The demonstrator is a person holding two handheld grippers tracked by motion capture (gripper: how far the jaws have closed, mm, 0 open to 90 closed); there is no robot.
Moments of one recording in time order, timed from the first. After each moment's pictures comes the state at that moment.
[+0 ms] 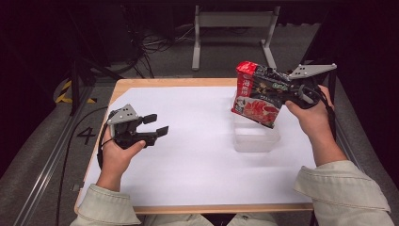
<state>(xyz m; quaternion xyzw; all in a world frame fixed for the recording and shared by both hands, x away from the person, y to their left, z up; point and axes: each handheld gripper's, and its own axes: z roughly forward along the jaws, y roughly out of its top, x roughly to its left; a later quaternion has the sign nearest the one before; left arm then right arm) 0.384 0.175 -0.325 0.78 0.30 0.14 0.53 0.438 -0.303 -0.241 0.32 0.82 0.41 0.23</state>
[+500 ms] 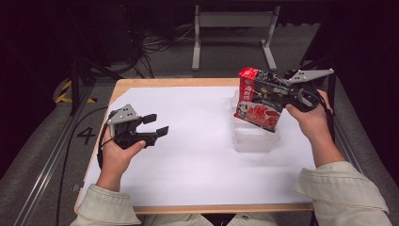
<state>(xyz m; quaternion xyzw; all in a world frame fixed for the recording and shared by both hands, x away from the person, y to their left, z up) 0.384 0.175 -0.325 0.78 0.30 0.14 0.53 0.446 -0.314 -0.263 0.33 0.82 0.40 0.22</state>
